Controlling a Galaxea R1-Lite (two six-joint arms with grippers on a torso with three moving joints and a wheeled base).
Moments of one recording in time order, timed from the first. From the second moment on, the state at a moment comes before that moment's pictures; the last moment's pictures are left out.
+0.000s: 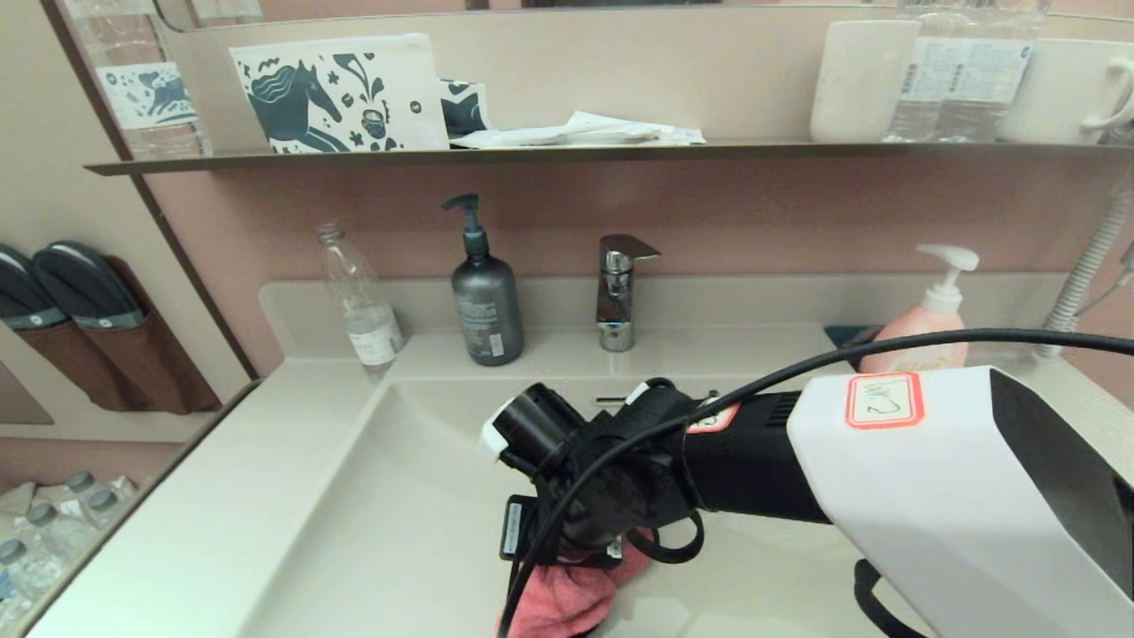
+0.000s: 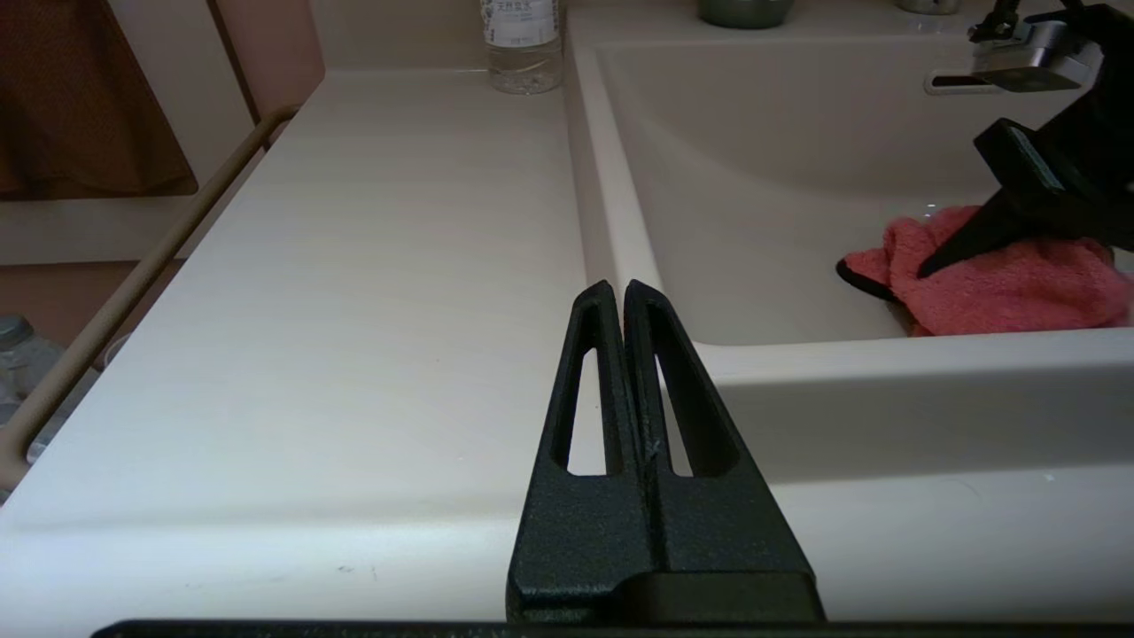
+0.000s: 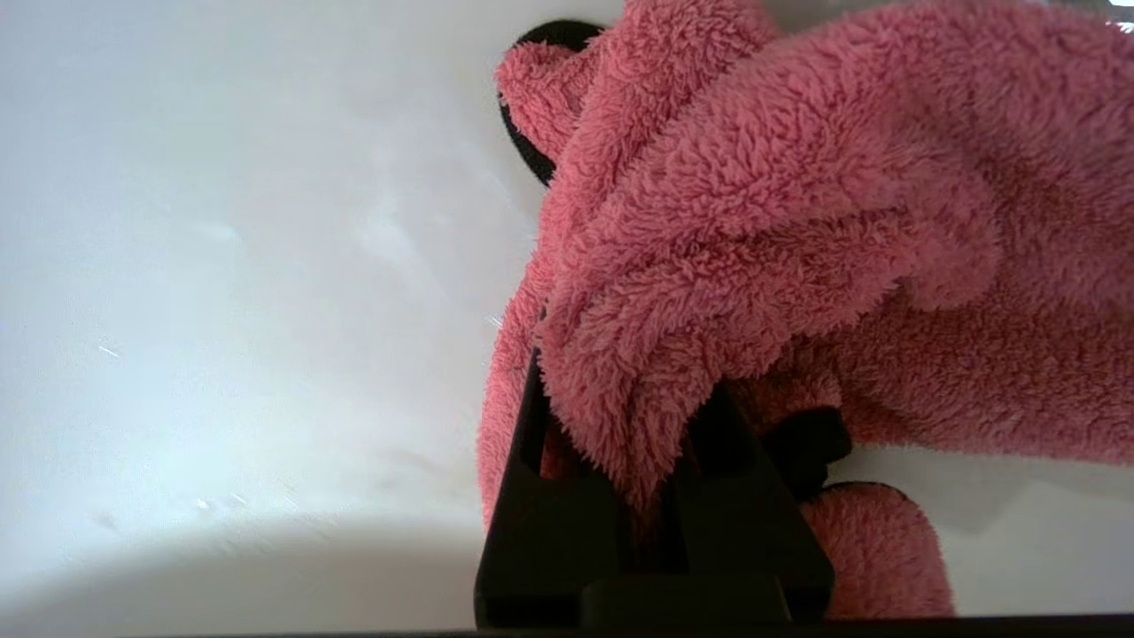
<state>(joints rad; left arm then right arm) 0.00 0.00 0.00 0.00 -0.04 0.03 0.94 2.39 -1.92 0.54 -0.03 0.88</state>
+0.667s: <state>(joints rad) 0.00 0.00 0.00 0.00 -0.04 0.03 0.92 2.50 -1.97 0.33 -0.23 0.73</state>
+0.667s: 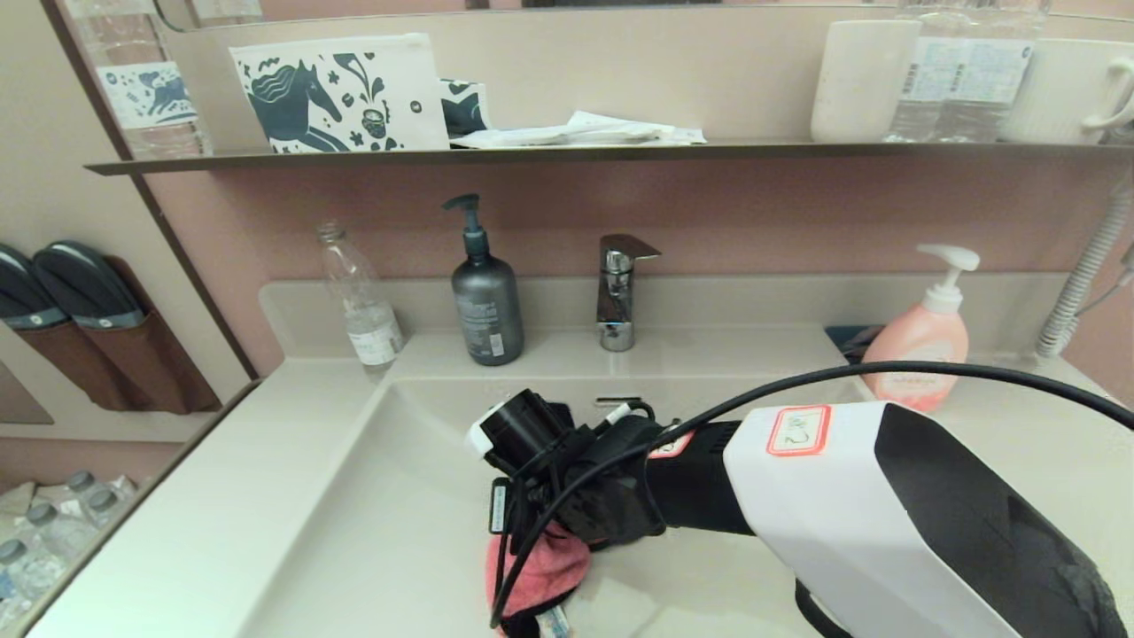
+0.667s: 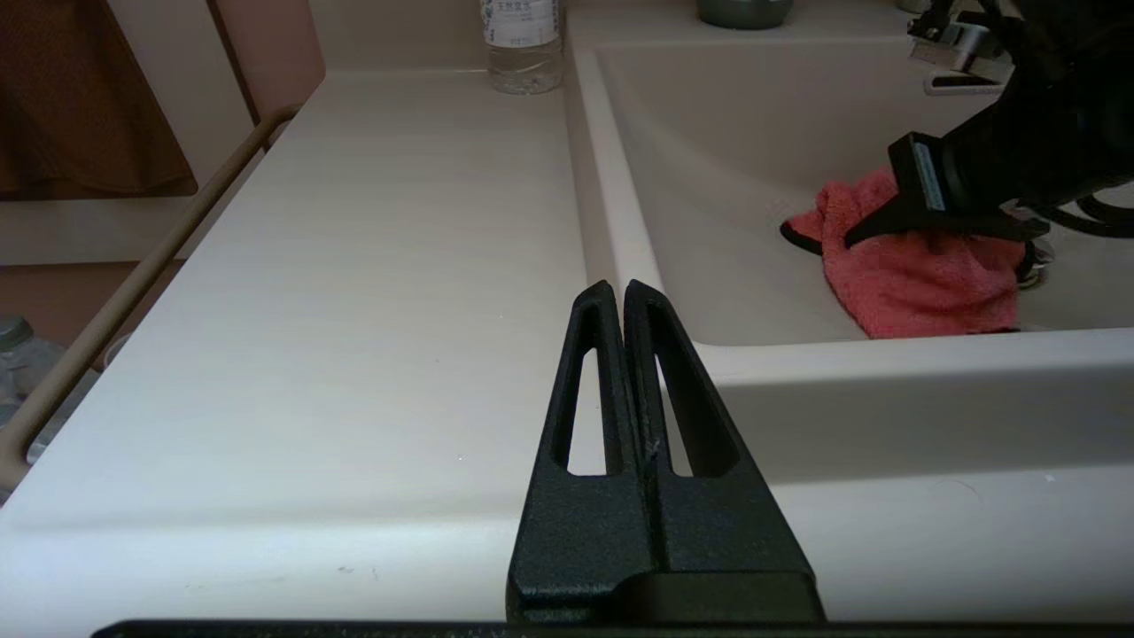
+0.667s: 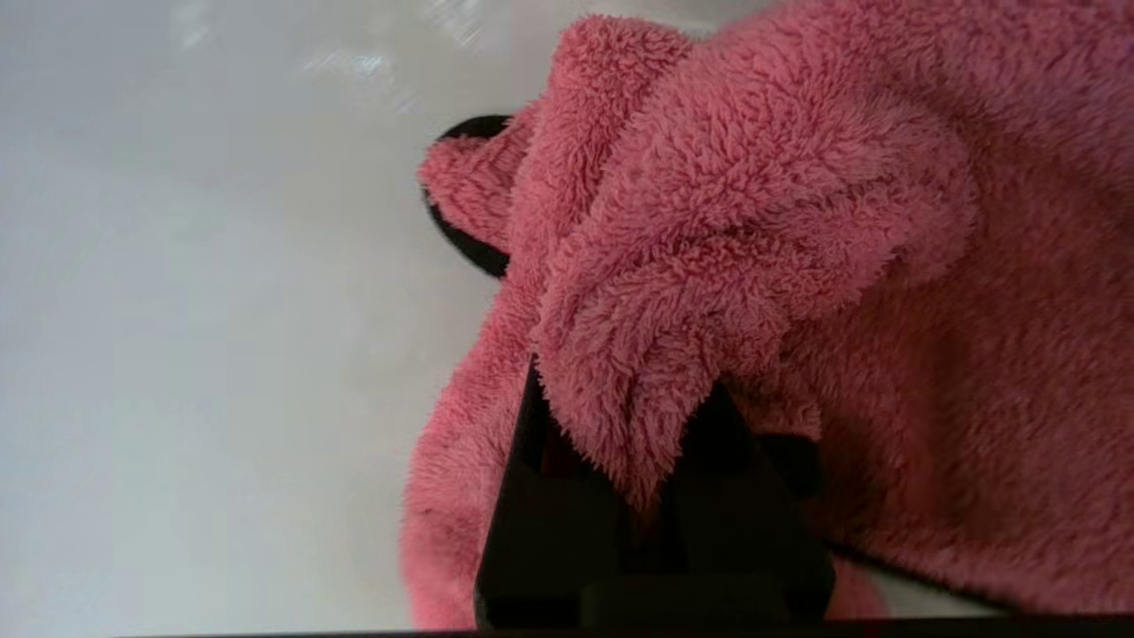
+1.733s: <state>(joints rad) 0.00 0.00 0.00 0.00 -0.04 0.03 0.74 2.39 -1.77 0.48 -0.42 0.71</state>
